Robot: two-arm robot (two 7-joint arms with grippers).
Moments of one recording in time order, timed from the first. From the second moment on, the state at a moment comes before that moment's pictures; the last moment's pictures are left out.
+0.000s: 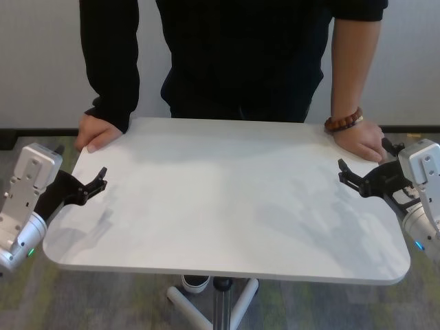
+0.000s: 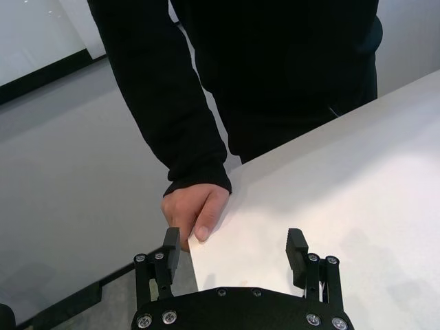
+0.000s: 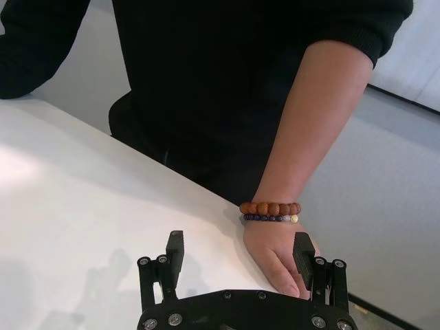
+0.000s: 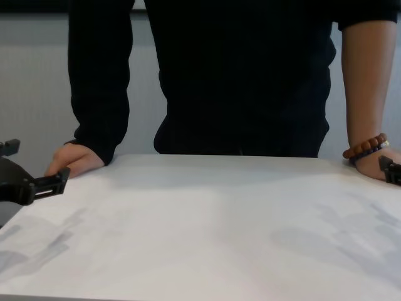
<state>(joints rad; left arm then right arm) -0.20 0.60 0.45 -1.41 -0.25 -0.12 0.03 0.20 0.60 -0.45 -1.41 0.25 -0.12 -0.03</state>
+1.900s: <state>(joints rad) -0.20 0.60 0.45 -1.41 -0.25 -0.12 0.03 0.20 0.60 -0.45 -1.41 0.25 -0.12 -0.03</state>
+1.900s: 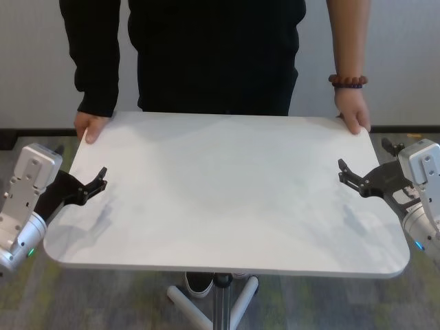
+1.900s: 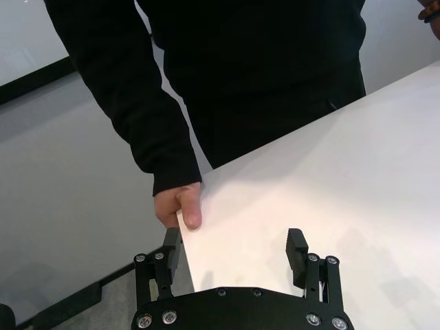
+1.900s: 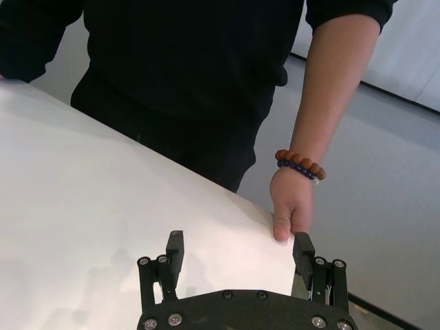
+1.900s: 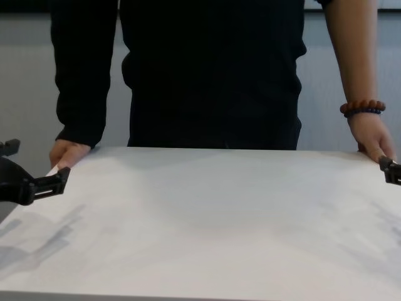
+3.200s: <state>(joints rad) 0.15 0.80 0.32 -1.64 -0.08 -0.29 0.15 -0.05 0.66 -0.47 -1.68 0.09 -0.02 -0.12</state>
